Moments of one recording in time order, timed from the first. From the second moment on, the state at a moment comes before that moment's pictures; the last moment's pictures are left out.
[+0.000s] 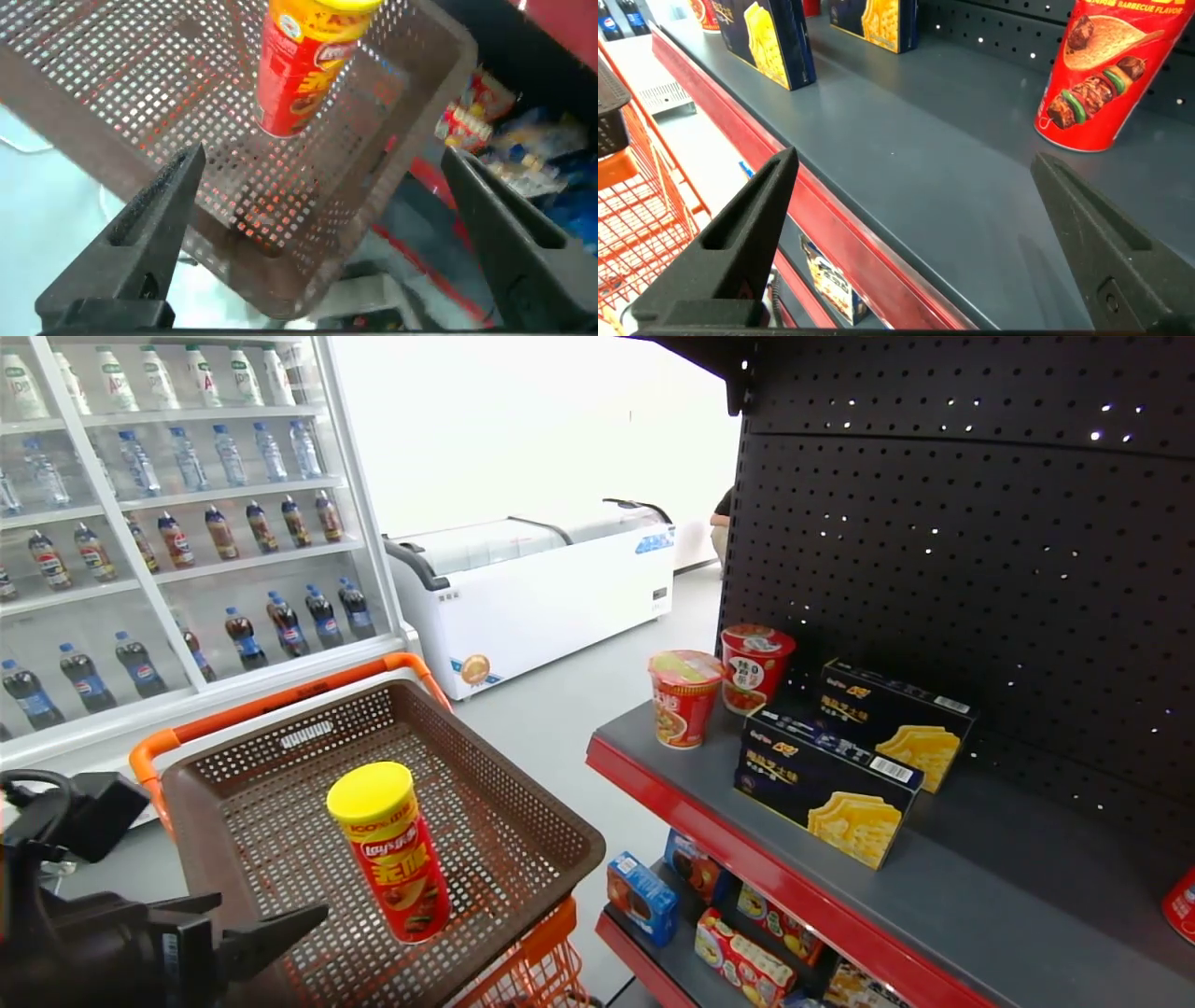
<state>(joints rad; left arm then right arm) -0.08 1.14 -0.41 -0.12 -0.16 -0.13 0.00 0.00 0.00 0.00 0.00 0.00</state>
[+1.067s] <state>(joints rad) -0.07 1.57 -0.31 -0.57 -0.21 0.06 0.00 0.00 0.00 0.00 0.00 0.00</state>
